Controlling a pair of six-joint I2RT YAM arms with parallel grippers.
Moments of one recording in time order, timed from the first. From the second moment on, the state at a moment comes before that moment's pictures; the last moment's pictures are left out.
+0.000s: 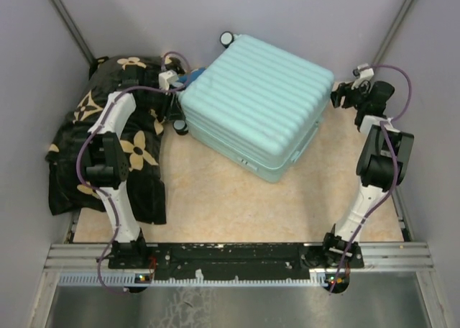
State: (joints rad) left arm -0.03 2.02 1.76 -0.74 0.84 0.50; right arm -0.31 2.09 1.44 0.44 -0.74 -0.08
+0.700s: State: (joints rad) left arm -0.01 2.04 1.80 -0.44 0.69 0.26; right arm -0.45 1.55 1.01 -0.02 -0.95 -0.29
